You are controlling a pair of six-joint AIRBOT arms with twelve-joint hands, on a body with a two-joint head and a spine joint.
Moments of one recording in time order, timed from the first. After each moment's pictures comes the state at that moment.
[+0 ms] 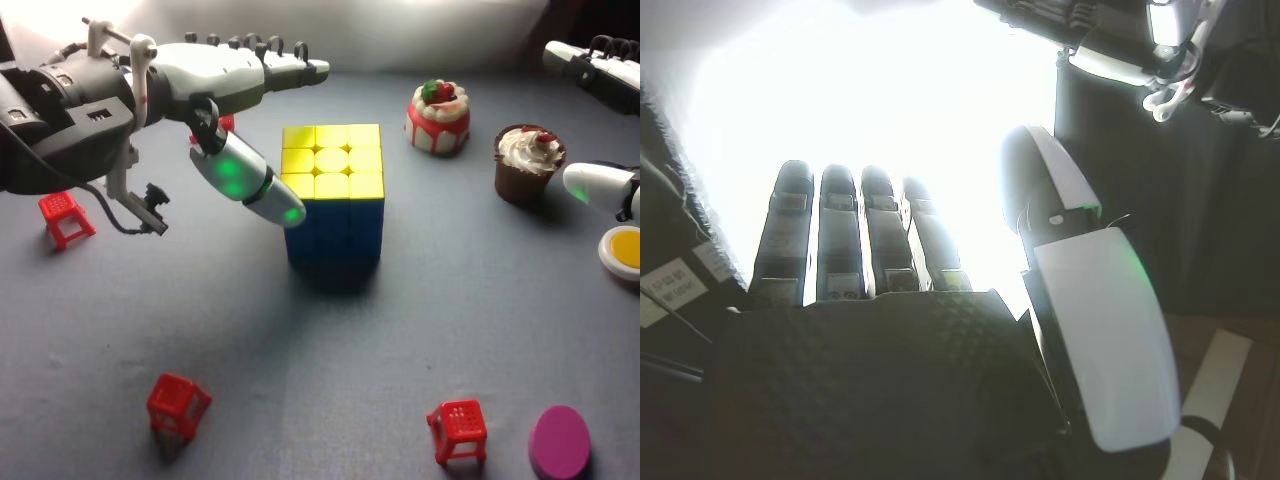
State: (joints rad) left arm 0.47 -1.26 1.48 0.34 -0.15 0.43; right arm -0.97 -0.88 1.03 0.24 0.88 -0.62
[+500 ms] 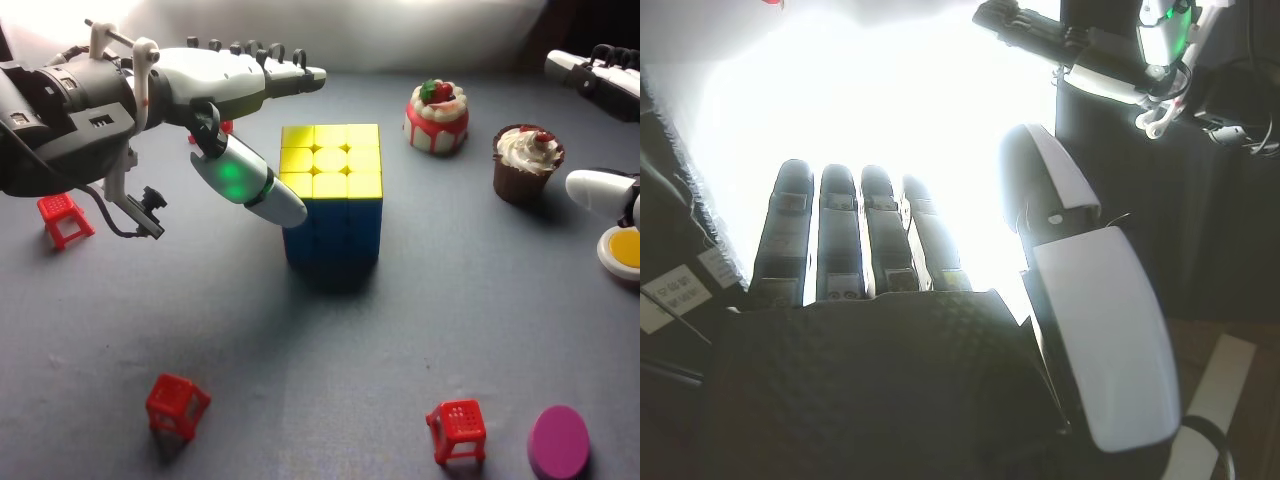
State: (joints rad) left arm 0.47 -1.26 1.48 0.40 -0.13 0.39; right arm -0.98 -0.88 1.03 0.25 0.87 -0.62
